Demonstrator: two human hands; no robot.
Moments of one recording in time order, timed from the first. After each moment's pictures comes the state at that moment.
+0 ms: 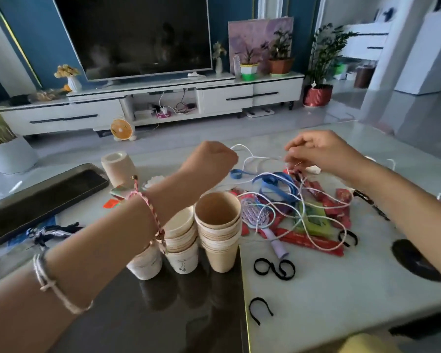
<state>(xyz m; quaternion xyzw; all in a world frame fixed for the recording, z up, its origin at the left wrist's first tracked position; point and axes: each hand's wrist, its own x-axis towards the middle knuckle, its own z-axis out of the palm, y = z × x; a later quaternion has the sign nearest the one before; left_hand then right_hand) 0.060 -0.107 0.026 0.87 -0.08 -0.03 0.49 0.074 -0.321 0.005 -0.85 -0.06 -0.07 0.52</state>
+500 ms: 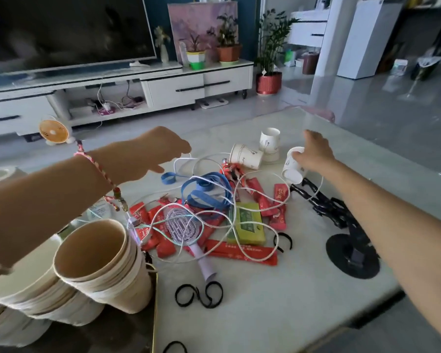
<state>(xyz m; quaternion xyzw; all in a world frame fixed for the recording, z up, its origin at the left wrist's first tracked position) 0.155 -0.206 0.014 0.91 -0.06 -0.11 0.40 0.181 -0.526 -0.094 -0.95 0.22 -0.13 0.17</state>
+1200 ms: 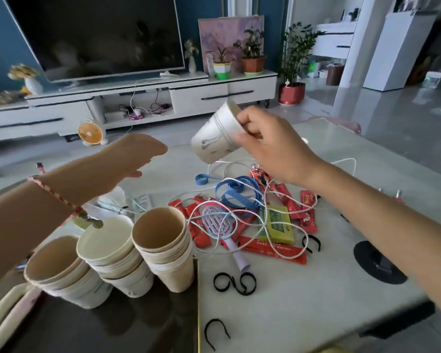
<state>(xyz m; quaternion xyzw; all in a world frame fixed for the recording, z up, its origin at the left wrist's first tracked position) 0.118 -0.099 0.034 0.89 -0.03 -0.01 0.46 0.076 -0.323 0.025 -0.87 -0.22 -0.23 0.37</state>
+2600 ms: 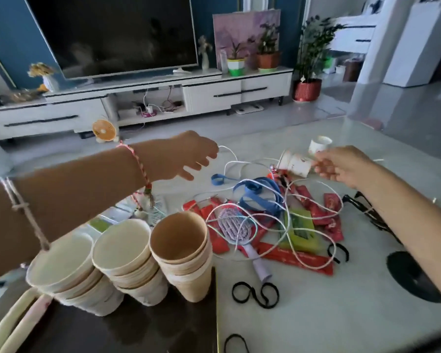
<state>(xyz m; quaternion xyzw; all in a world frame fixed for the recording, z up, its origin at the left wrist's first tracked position) 0.143 -0.142 0.030 0.89 -0.02 -0.14 0.42 0.148 -0.421 -0.044 -0.74 0.24 -0.03 0.63</state>
